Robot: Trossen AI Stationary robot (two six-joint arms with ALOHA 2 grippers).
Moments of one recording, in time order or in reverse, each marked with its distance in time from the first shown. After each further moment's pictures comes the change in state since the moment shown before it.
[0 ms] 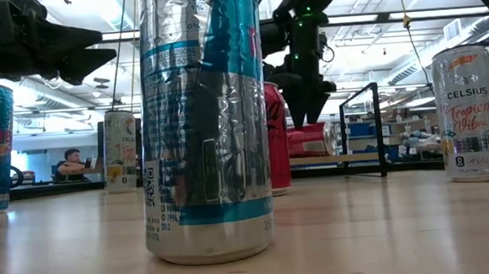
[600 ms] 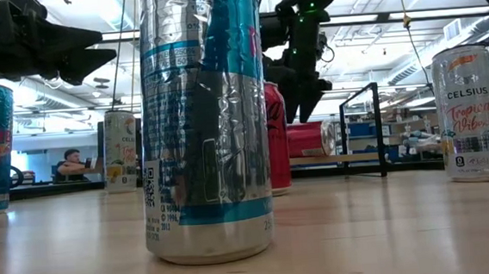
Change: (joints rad) left arm 0.000 0.000 0.000 -0.002 0.000 0.000; right arm -0.017 -0.045 -0.005 0.077 -0.009 -0.007
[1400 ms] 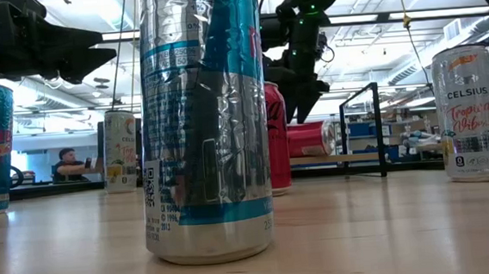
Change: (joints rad) left arm 0.000 0.000 0.000 0.000 0.000 0.027; right arm -0.019 0.000 0.003 0.023 -0.011 -0.052
